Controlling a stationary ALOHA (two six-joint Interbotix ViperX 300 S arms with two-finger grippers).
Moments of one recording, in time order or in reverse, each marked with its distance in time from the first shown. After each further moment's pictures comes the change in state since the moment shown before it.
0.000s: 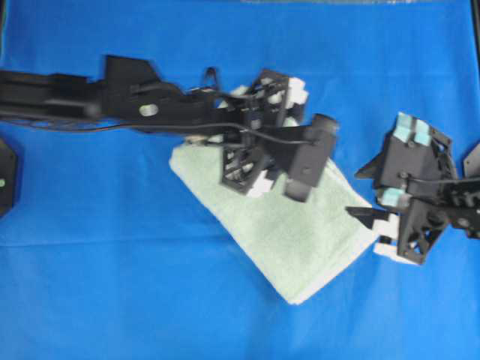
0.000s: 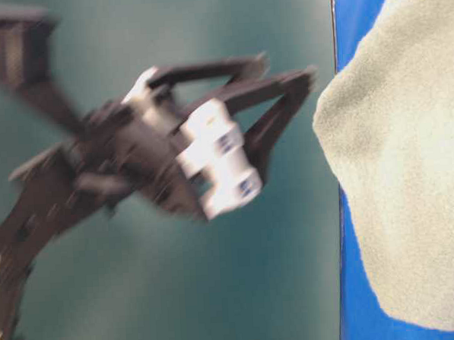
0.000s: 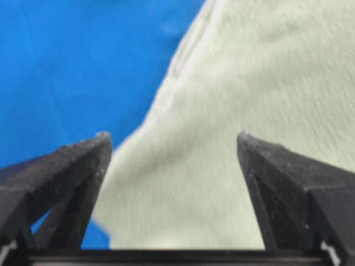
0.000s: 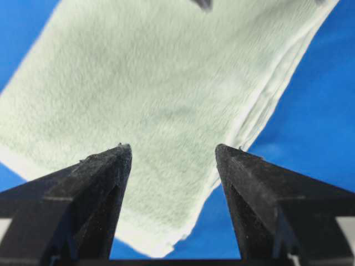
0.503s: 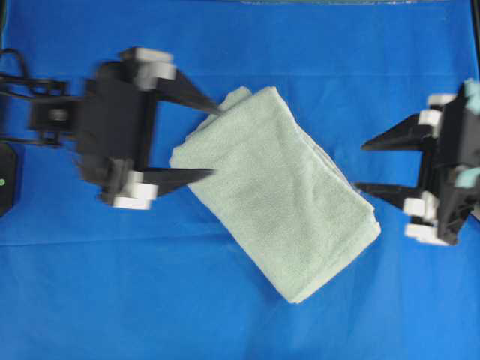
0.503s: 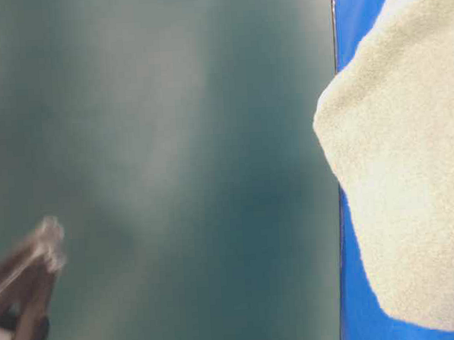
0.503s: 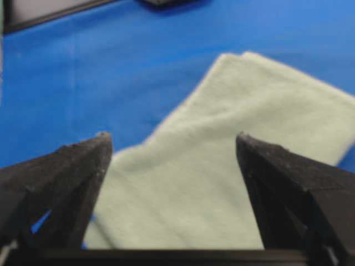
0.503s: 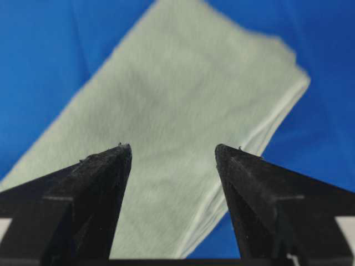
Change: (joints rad) left arm -0.074 -0.612 0.472 -0.003 -0.362 -0.307; right arm 0.000 -0.175 0.015 -0.184 -0.066 -0.003
